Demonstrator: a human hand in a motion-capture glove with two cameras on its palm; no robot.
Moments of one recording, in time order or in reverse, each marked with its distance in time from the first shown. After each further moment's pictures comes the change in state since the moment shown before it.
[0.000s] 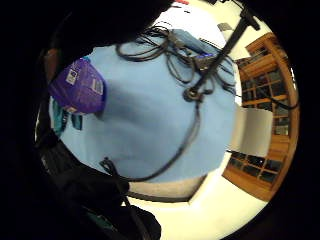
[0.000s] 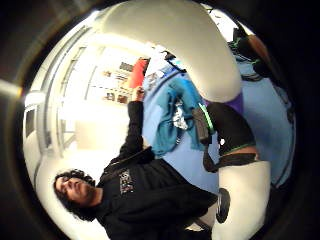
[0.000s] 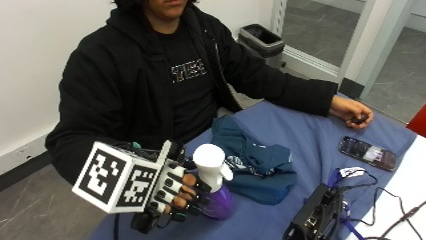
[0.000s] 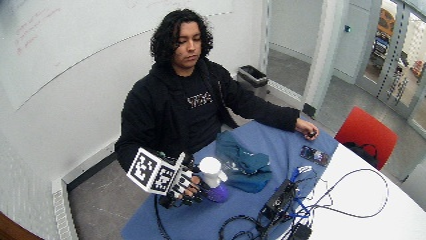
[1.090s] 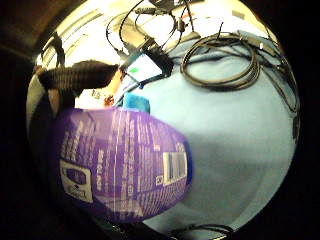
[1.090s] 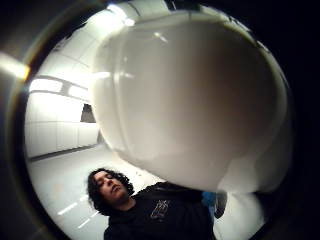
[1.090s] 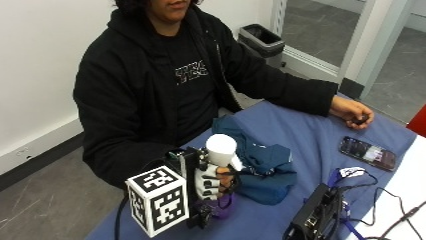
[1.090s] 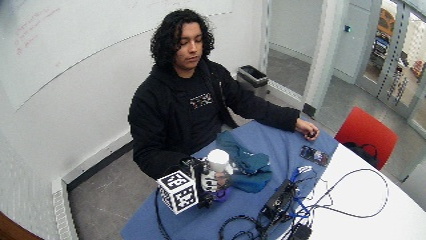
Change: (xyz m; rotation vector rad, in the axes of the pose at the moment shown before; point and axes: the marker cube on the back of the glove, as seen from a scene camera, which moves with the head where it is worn) arm -0.029 -0.051 0.060 0.369 -0.634 -0.067
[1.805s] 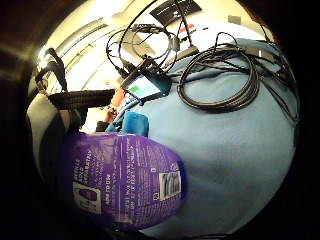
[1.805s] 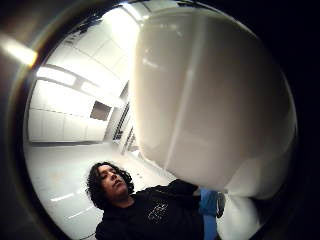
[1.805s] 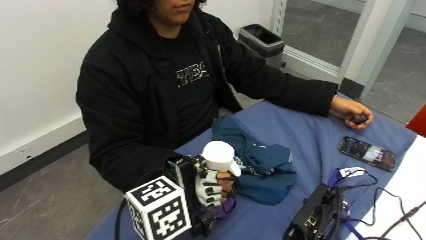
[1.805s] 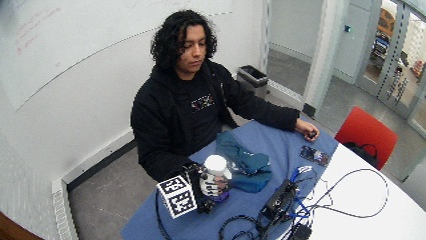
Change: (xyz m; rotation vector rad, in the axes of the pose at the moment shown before) arm 0.010 -0.007 -0.005 0.035 -0.068 -0.052
